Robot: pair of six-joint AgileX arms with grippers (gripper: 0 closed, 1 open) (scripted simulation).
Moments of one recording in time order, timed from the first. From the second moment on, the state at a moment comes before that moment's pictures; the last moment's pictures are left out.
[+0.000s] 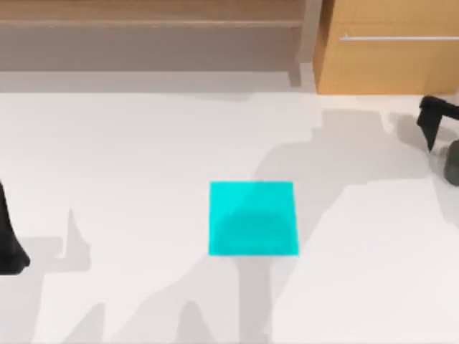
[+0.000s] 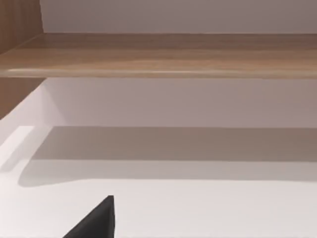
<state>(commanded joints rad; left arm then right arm) 0.00 0.00 0.00 0.00 0.00 0.00 -0.03 2.30 1.72 -0.98 0.00 0.43</state>
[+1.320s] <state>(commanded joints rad) 0.00 0.00 0.00 0.00 0.00 0.00 -0.03 2.32 1.68 -0.93 0.00 0.44</state>
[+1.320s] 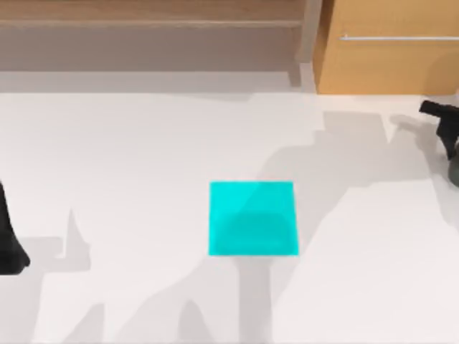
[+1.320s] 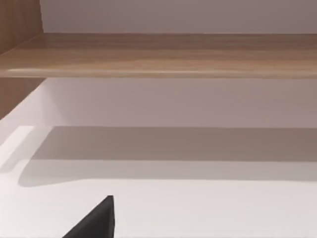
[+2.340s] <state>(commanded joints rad) 0.00 0.00 0.00 0.00 0.00 0.00 -0.04 2.21 1.97 -1.30 0.02 0.42</state>
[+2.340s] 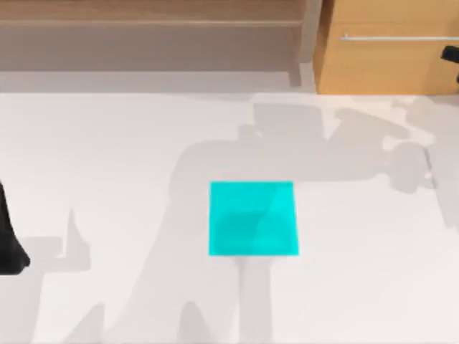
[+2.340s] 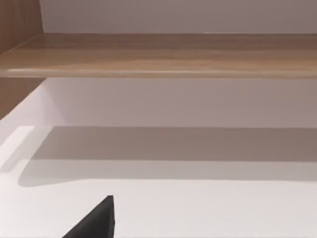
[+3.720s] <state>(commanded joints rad) 0.00 0.00 0.00 0.00 0.00 0.00 0.70 2.33 2.05 -1.27 0.03 0.71</state>
